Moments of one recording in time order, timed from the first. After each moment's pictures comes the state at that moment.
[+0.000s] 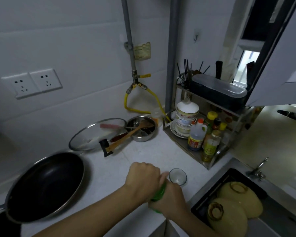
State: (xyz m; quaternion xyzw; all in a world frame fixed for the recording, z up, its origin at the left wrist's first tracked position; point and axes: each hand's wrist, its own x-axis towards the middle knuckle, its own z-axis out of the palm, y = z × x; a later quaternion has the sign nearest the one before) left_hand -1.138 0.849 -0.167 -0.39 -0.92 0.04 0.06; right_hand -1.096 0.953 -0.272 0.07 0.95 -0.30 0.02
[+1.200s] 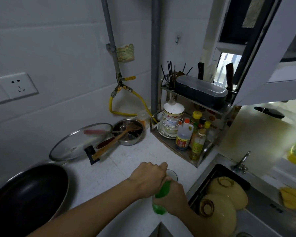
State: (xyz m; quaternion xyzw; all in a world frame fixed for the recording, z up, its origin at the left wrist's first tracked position) left_hand -1.175 0.877 -0.194 -0.53 -0.85 0.01 -0.01; right_hand -1.095 0.985 -0.296 0.21 0.87 -0.45 0.00
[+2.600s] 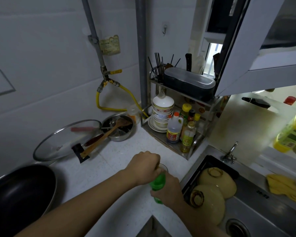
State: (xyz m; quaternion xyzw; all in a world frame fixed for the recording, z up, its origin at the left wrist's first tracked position) left_hand -1.184 0.914 -0.198 -0.47 -0.87 -0.08 -0.09; right_hand -1.090 1.007 -0.309 0.25 0.87 -0.42 -0.01
